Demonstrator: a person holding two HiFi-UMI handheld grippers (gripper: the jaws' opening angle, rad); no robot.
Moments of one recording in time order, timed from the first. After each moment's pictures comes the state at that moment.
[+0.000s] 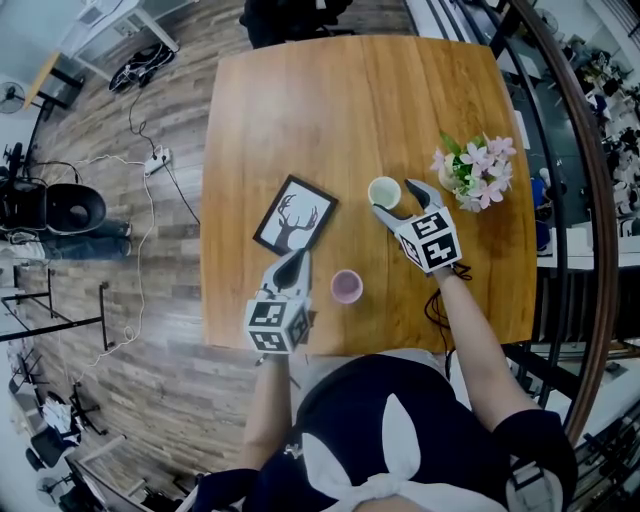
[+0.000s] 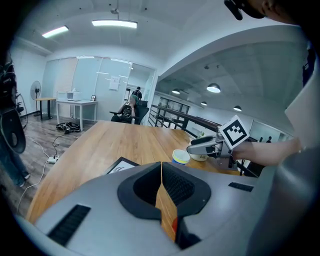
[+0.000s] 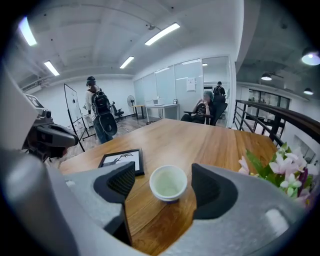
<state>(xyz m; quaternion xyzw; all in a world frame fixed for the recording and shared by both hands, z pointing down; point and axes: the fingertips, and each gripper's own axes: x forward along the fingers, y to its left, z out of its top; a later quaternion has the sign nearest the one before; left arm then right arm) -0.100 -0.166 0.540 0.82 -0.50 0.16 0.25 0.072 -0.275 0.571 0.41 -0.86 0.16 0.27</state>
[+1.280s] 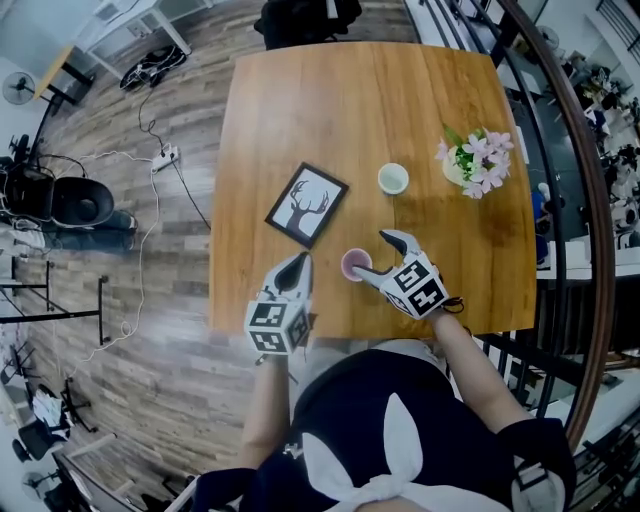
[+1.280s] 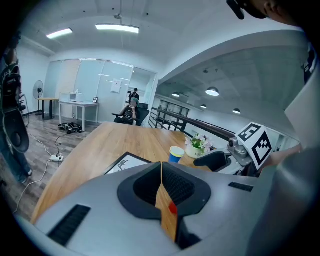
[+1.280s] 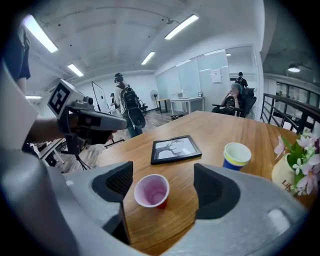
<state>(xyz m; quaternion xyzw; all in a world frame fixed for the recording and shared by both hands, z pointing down) -0.129 -0.101 0.526 0.82 -0.50 0.14 0.24 -0.017 -0.110 0.571 0.28 -0.90 0.16 0.29</state>
